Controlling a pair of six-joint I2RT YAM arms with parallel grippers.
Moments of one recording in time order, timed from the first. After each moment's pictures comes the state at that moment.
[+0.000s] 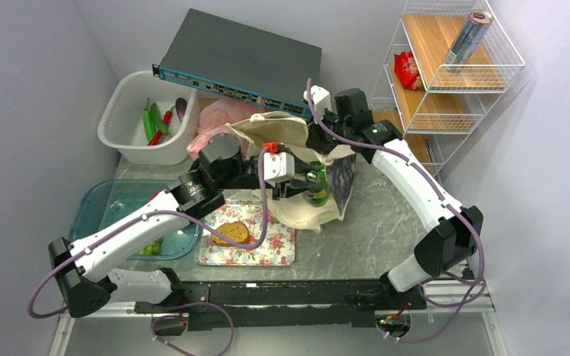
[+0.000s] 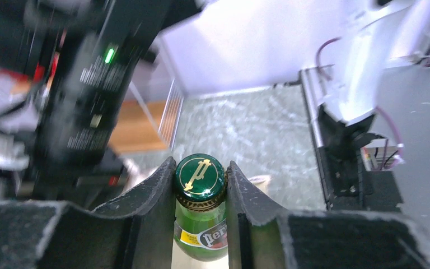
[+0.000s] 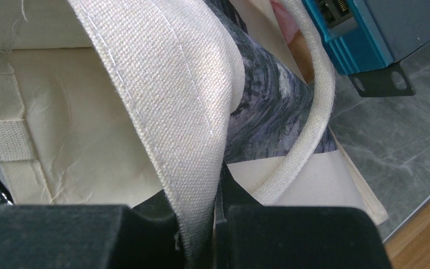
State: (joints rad) left arm -0.89 1.22 1.21 0.03 0.59 0.25; right arm 0.47 1.52 1.53 -0.65 -0.31 -0.19
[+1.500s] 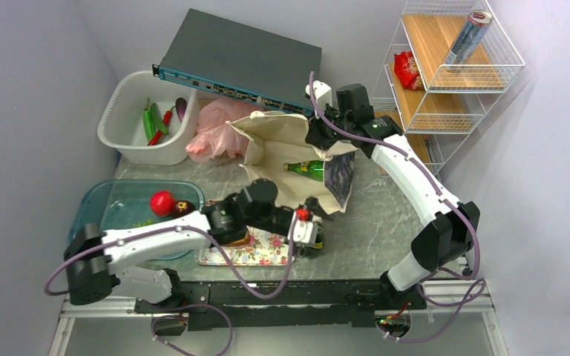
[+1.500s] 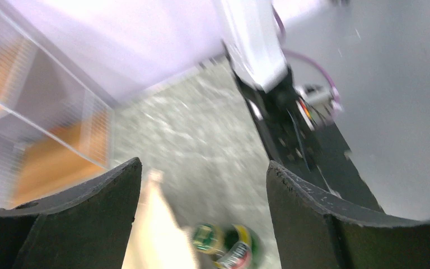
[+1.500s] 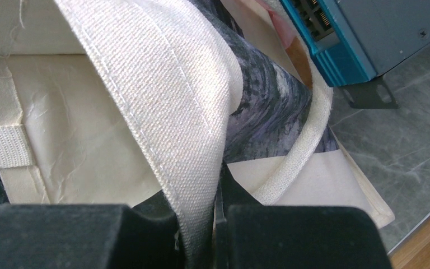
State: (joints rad) left arm -1.13 1.27 0.97 0.09 0.63 0.47; right arm 0.45 1.57 1.57 -0.64 -0.36 -0.17
